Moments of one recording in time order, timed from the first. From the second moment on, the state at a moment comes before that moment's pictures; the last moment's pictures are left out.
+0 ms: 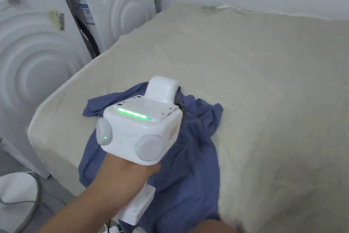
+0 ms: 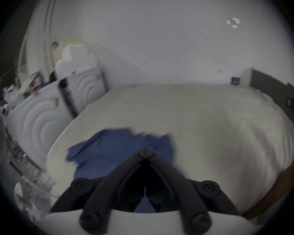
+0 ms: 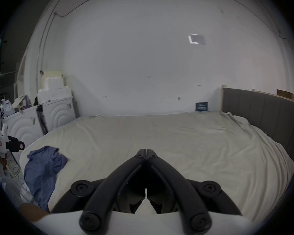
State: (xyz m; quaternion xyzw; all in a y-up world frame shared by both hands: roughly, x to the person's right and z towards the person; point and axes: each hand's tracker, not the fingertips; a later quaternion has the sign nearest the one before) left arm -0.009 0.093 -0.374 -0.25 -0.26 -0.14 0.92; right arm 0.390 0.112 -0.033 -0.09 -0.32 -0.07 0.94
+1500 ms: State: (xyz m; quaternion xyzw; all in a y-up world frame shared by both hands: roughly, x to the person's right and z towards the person) left arm 0.029 -0.010 -0.617 -0.60 -0.15 -0.10 0.78; right arm 0.366 0.094 -0.091 -0.16 -0.30 -0.06 0.94
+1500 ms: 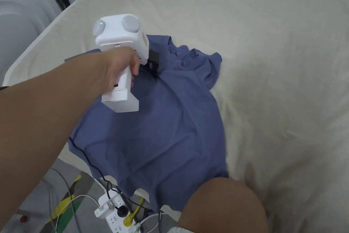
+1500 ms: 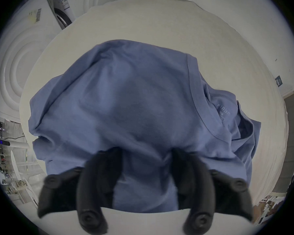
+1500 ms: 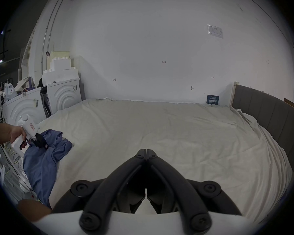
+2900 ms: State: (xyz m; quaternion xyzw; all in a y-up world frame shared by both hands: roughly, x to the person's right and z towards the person) left arm 0.123 0.258 -0.289 -0.14 -0.47 -0.03 0.87; right arm 0.375 0.153 0.005 -0.03 -0.30 -0.11 0.95
